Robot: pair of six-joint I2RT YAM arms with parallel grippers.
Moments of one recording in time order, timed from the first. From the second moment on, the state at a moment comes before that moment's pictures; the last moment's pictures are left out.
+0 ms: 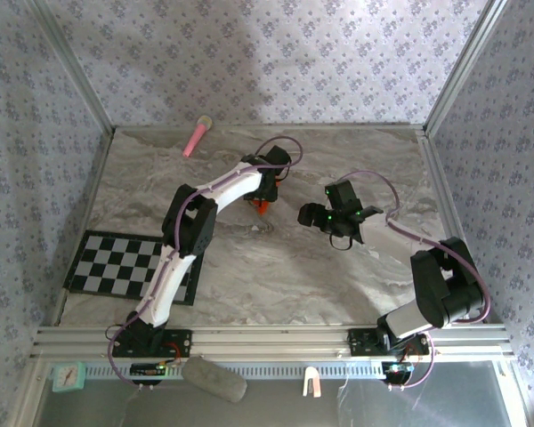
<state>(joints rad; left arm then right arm) -0.66 2.40 2.02 -0.89 -0.28 -0.57 0.42 1.48 0.82 -0.25 -0.15 0.64</state>
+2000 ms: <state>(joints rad) -0.08 1.12 0.59 0.02 -0.48 -0.30 0.05 1.05 0.65 -0.11 0.39 0.27</state>
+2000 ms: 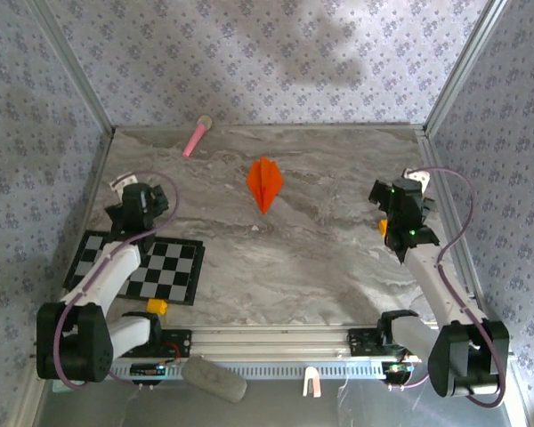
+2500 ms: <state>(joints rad) -0.03 1.27 0.32 0.50 -0.23 -0.11 0.02 1.25 0.36 0.39 0.28 0.11</state>
